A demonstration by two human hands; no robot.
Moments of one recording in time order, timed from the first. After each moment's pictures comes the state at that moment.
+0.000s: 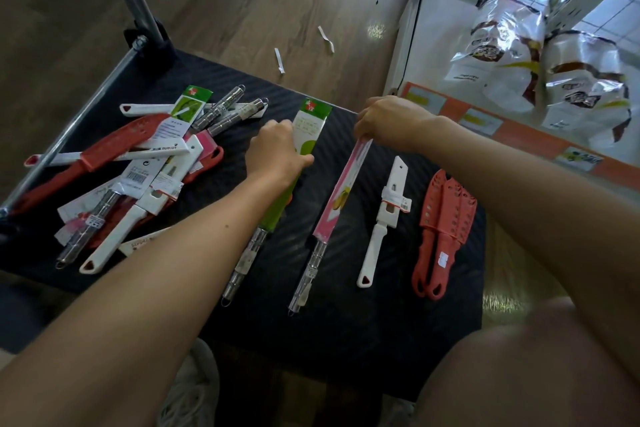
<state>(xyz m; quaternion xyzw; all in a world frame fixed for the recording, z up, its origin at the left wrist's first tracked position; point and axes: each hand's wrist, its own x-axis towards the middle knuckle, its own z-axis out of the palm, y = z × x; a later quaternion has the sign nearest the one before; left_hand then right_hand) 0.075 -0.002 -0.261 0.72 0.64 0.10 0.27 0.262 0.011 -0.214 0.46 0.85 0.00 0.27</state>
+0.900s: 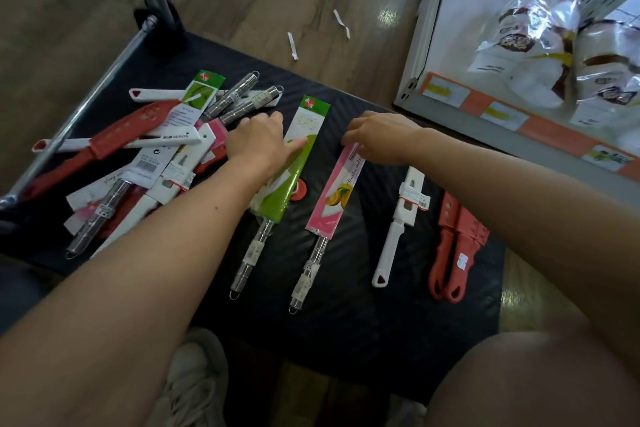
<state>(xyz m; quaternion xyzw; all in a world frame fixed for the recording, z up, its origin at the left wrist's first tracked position) 0.041 0.020 -0.275 0.76 0.63 -0.05 0.17 0.237 0.013 -0.258 0.50 0.82 -0.07 0.26</state>
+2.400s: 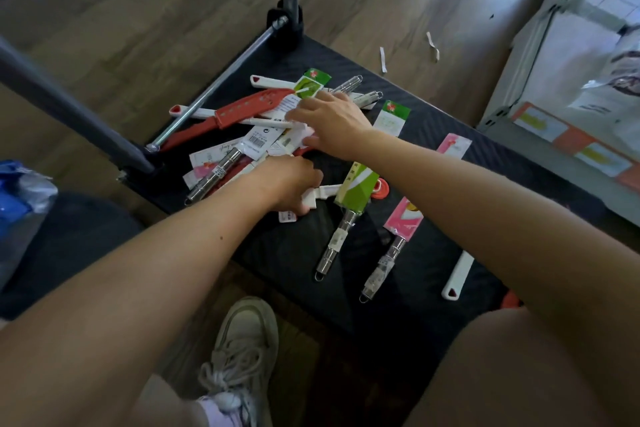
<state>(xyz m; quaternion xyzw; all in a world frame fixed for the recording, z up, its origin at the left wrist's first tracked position) -0.069 -0.026 -0.276 0.86 0.45 -0.20 0.16 0.050 0.037 -0.268 0.42 0.90 -0.04 0.05</state>
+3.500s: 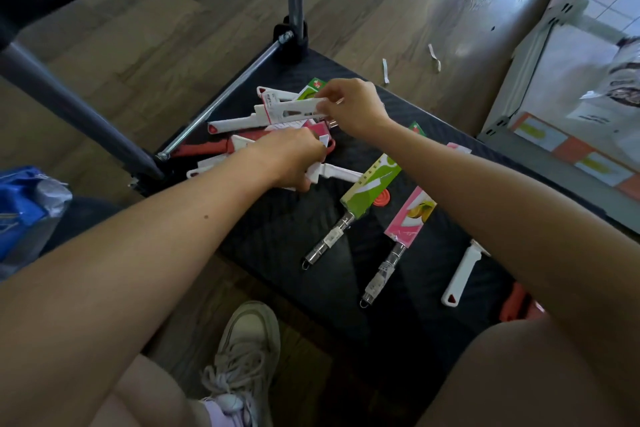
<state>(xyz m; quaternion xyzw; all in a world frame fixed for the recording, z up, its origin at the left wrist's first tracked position) -0.071 -0.006 -0.232 0.86 0.48 -0.13 0.15 0.059 0.047 -0.237 0.61 0.72 -0.27 -0.19</state>
